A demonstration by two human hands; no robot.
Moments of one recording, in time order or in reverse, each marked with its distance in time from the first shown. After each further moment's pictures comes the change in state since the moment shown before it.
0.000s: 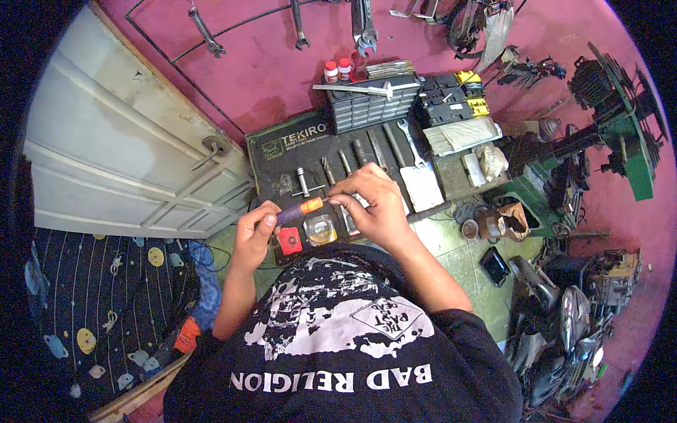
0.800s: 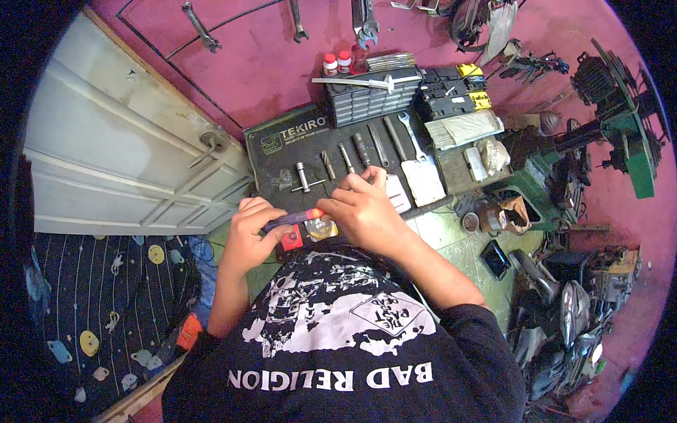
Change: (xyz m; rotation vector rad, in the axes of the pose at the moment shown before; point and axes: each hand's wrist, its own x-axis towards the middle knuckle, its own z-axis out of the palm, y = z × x) left_hand 0.011 0.028 -0.011 0.623 -0.090 0.264; right_hand -0.006 -0.005 0.008 -0.400 -0.313 -0.209
